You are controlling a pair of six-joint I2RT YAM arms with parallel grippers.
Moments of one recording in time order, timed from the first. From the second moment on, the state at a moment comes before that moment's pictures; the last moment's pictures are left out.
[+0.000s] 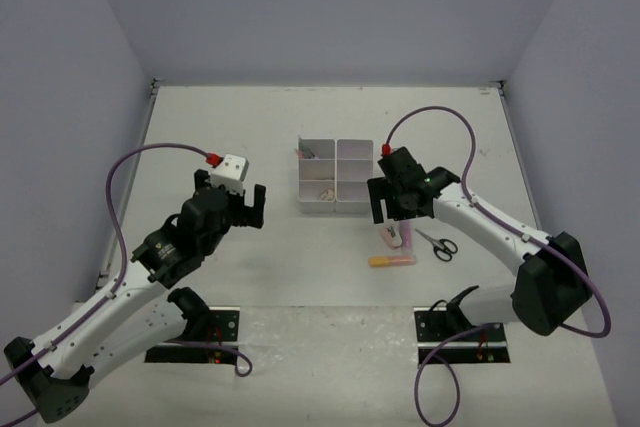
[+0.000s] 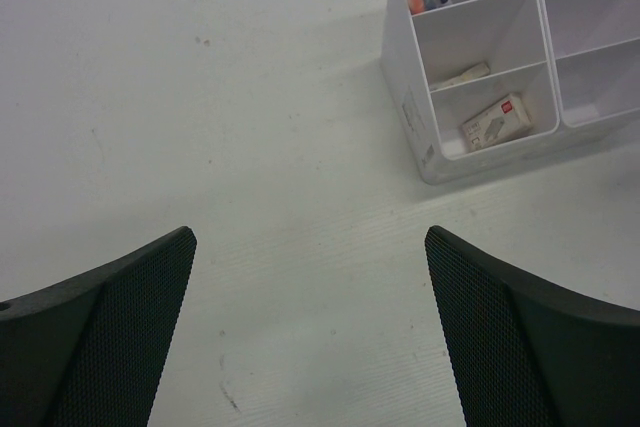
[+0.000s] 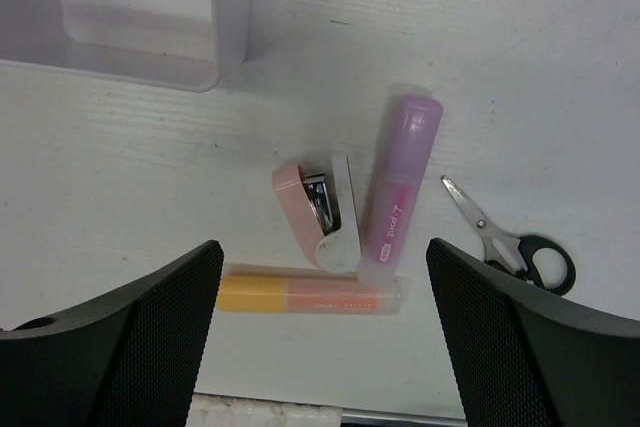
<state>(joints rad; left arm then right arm) -0.71 0.70 0.69 -0.44 -0.44 -0.18 0.59 1.36 0.99 -0.78 0.19 0.41</state>
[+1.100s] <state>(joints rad) -0.71 0.71 0.69 -0.43 -0.37 -0.17 0.35 1.71 1.02 -0.65 0.11 0.39</state>
